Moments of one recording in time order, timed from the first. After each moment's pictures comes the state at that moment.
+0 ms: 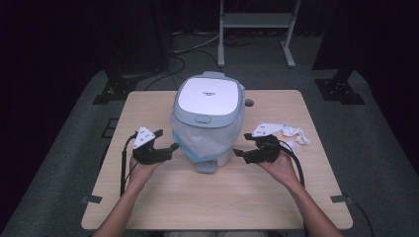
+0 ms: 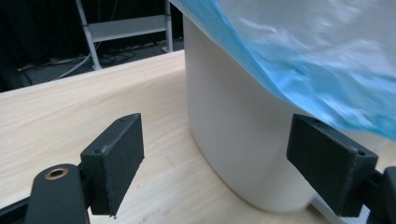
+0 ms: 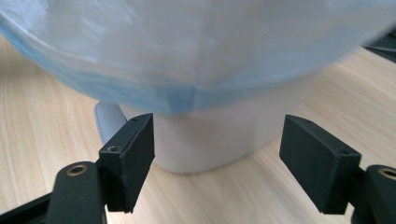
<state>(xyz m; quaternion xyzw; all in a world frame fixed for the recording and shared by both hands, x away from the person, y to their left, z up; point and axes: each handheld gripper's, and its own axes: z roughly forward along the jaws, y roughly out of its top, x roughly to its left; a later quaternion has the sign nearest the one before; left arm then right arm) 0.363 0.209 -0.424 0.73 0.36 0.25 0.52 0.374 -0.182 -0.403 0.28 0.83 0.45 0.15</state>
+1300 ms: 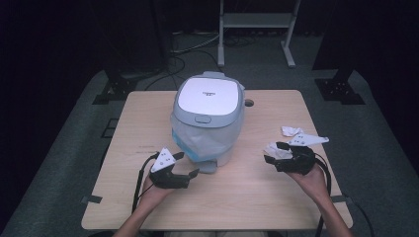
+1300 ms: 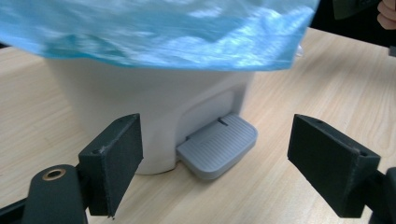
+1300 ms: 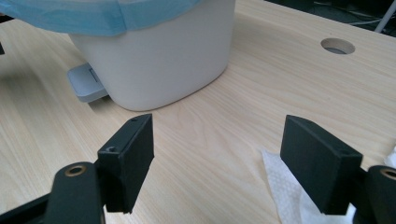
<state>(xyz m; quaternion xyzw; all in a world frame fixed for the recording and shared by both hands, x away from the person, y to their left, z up) 0.310 0.153 -0.440 0.79 0.29 0.18 0.51 0.339 -0.268 -0.415 0.35 0.80 0.46 0.17</state>
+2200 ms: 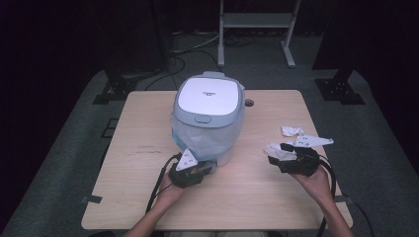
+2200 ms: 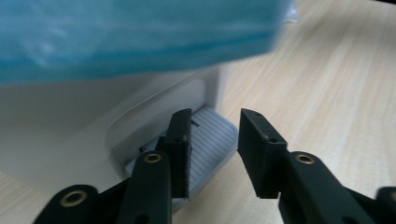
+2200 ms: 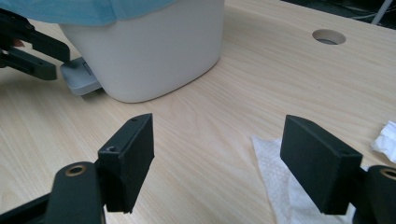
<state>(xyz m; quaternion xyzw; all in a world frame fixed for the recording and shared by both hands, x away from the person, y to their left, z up) 0.326 0.107 -0.460 0.83 0.27 0.17 0.46 0.337 -0.279 -0.418 0.36 0.79 0.46 0.17</state>
